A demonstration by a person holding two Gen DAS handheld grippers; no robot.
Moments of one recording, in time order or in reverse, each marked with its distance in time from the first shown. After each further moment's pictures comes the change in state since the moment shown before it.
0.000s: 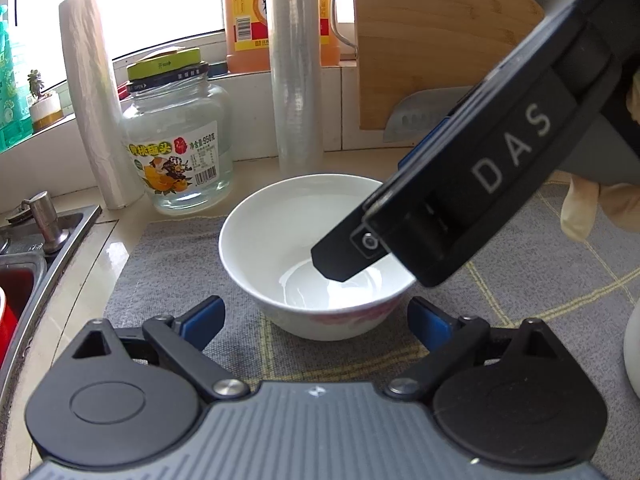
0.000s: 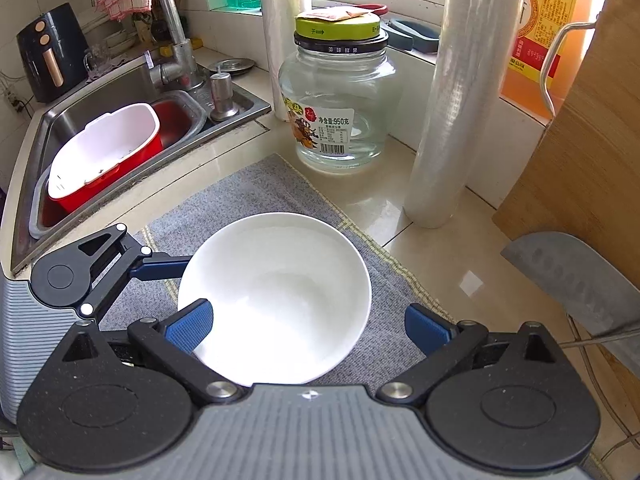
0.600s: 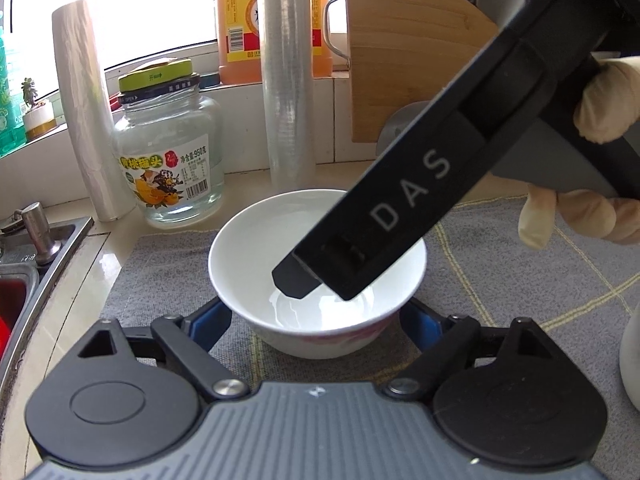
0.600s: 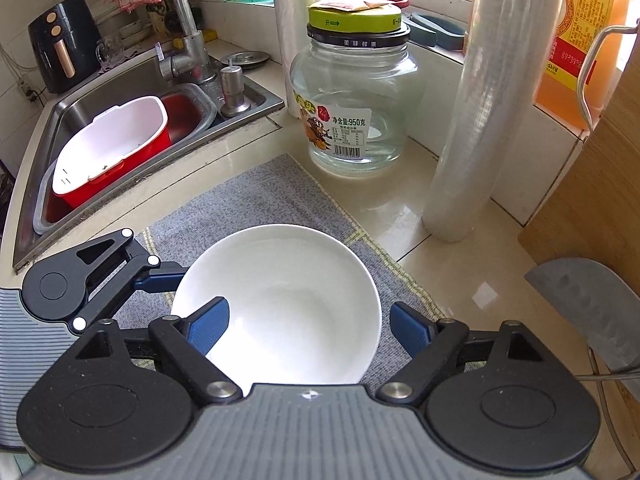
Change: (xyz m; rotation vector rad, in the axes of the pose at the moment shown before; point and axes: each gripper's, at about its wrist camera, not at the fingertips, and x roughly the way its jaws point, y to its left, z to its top) left arm 0.004 -0.001 0.004 0.009 -0.031 -0.025; right arm 0.017 -0.004 0.011 -0.028 0.018 0.052
